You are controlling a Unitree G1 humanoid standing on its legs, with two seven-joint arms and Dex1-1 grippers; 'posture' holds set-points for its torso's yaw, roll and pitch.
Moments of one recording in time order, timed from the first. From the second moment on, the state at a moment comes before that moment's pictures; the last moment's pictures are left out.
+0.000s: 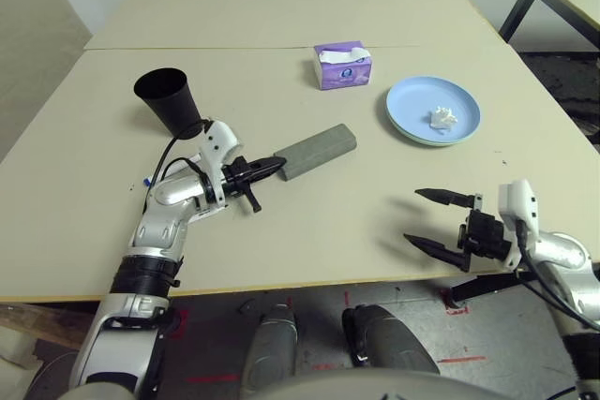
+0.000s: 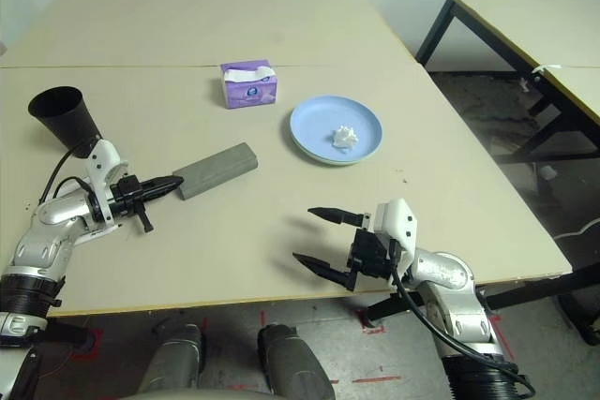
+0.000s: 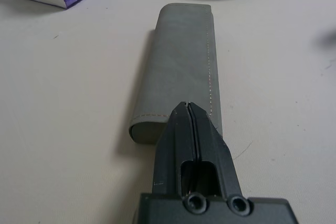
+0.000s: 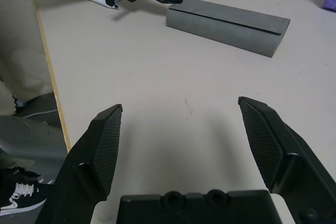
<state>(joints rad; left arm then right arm) -0.36 0.53 0.00 0.29 -0.24 0.05 -0.99 0.01 -0.57 -0.05 -0.01 0.43 -0.12 1.19</state>
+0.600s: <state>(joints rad) -0.26 0.79 0.18 0.03 -0.45 0.24 -1.10 -0.02 -0.57 -0.02 0.00 0.43 -0.15 1.24</state>
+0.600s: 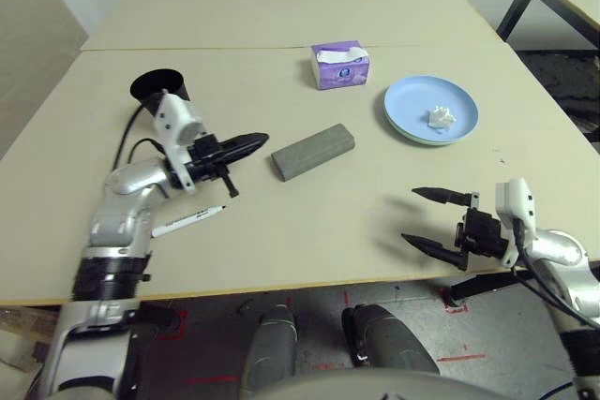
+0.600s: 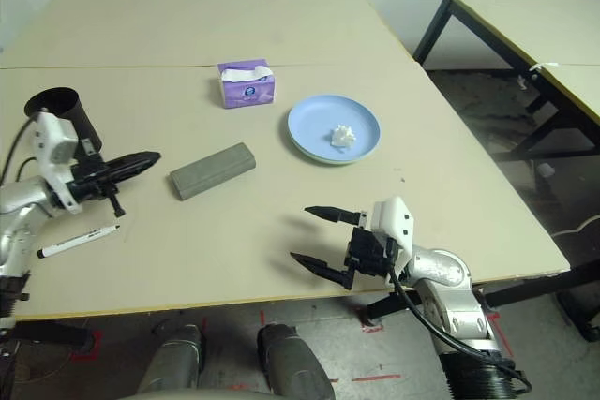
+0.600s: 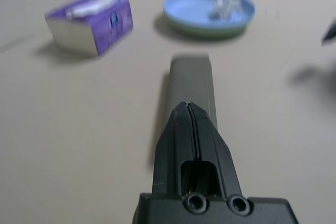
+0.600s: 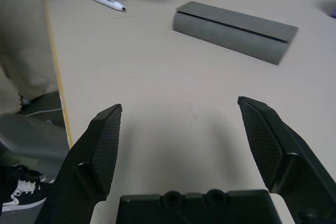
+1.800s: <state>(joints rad) -0.02 1.31 0.05 -0.15 -0.21 0.48 -1.30 -0.11 -0.56 0.14 -0.11 0.43 -0.09 1.30</state>
